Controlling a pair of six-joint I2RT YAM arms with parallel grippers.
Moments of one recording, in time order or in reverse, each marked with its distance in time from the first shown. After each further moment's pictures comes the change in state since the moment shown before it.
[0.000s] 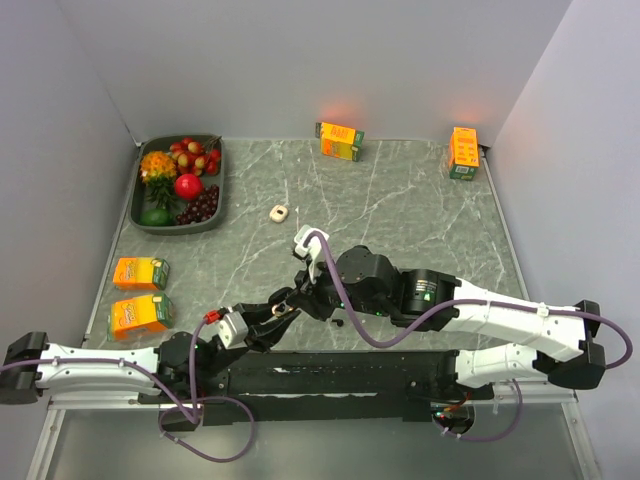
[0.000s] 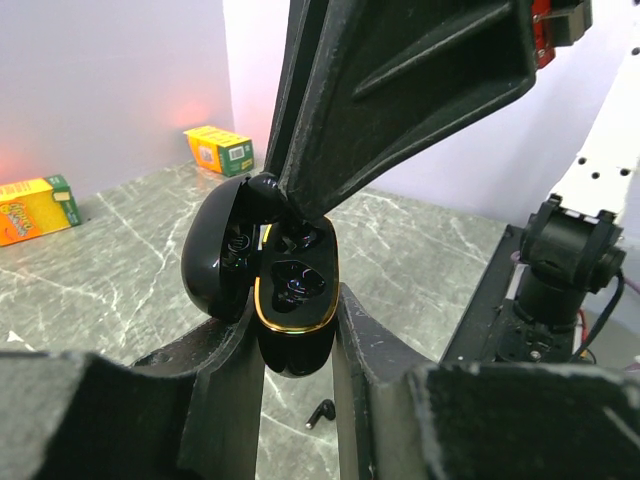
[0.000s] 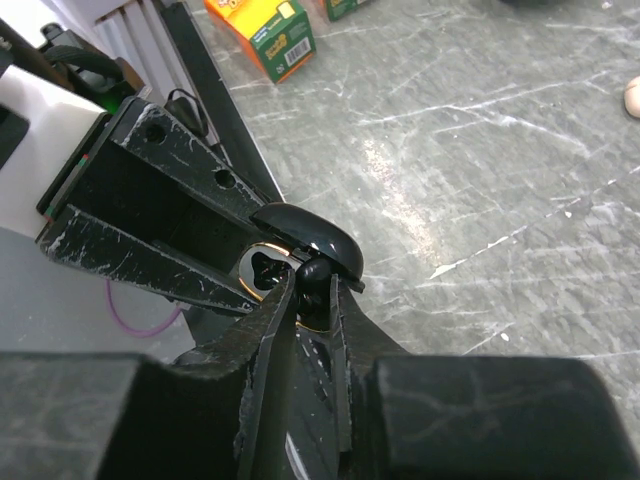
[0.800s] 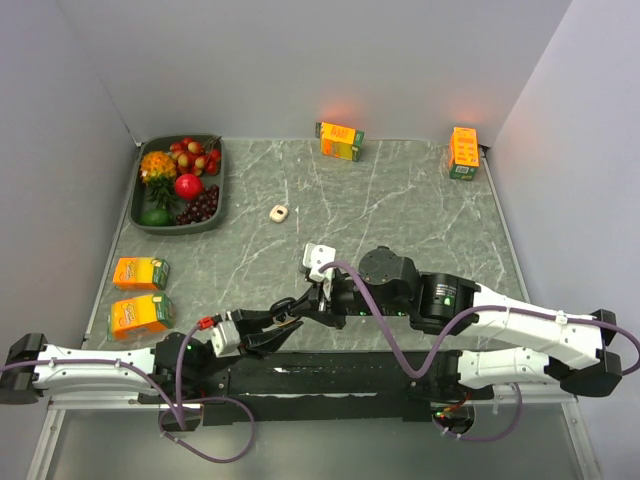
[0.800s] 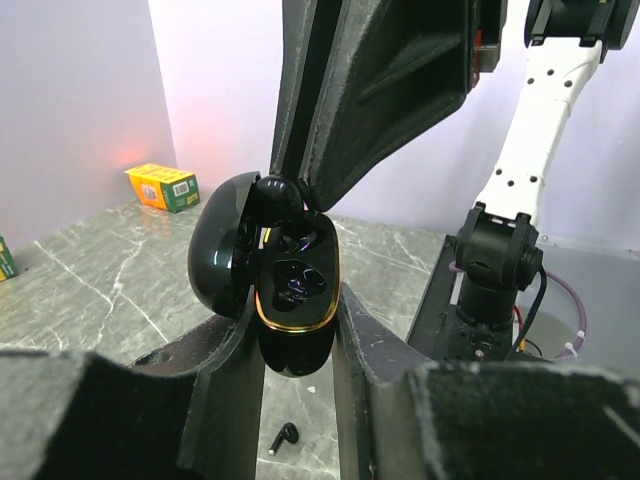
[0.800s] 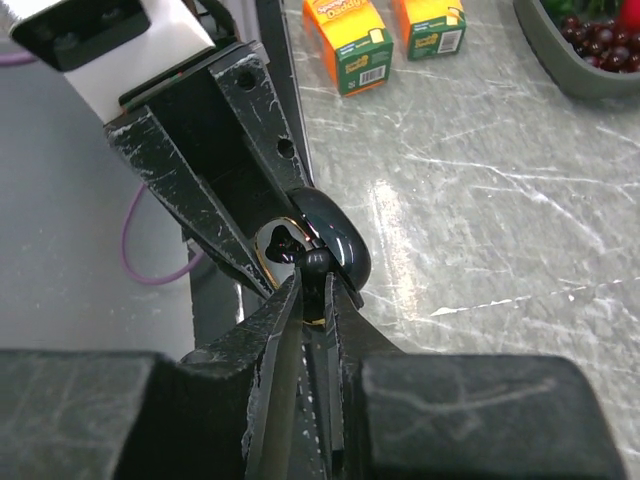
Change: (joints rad) left arm -0.006 -0.056 0.000 -0.005 0.143 -0.005; right arm -0.012 -0.106 -0.072 0.058 -0.243 -0.234
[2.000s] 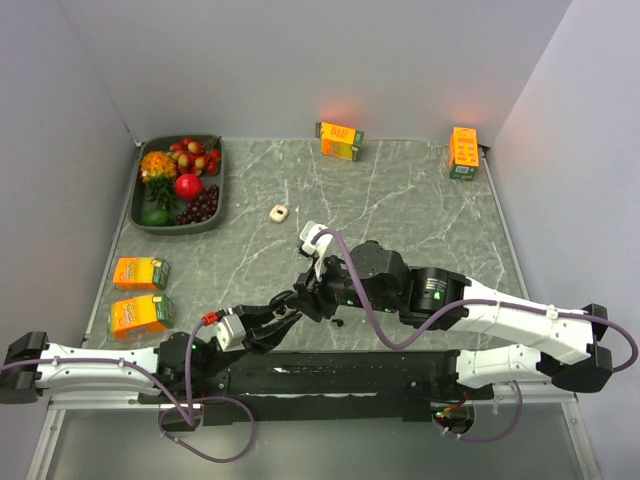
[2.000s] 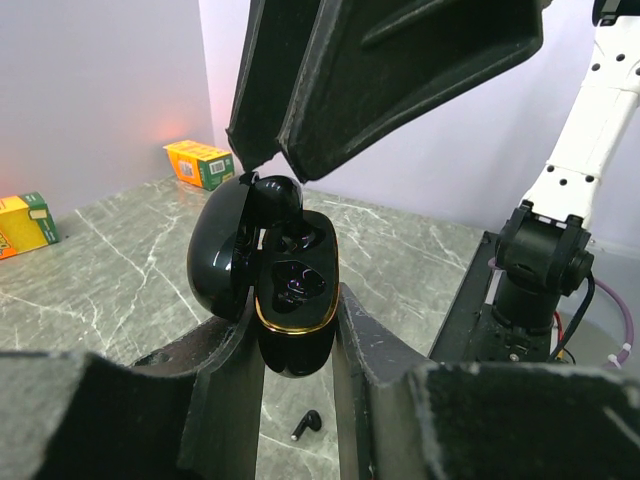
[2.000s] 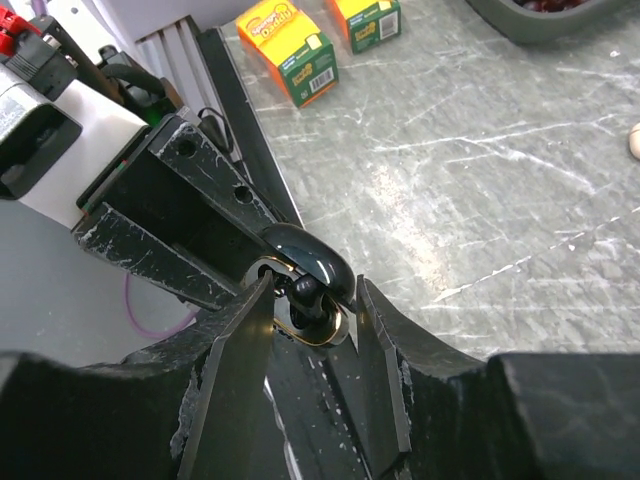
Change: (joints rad) left arm 0.001 0.049 0.000 0.023 -0.089 -0.002; right arm -0.003 0.068 0.073 -0.024 0.174 0.197
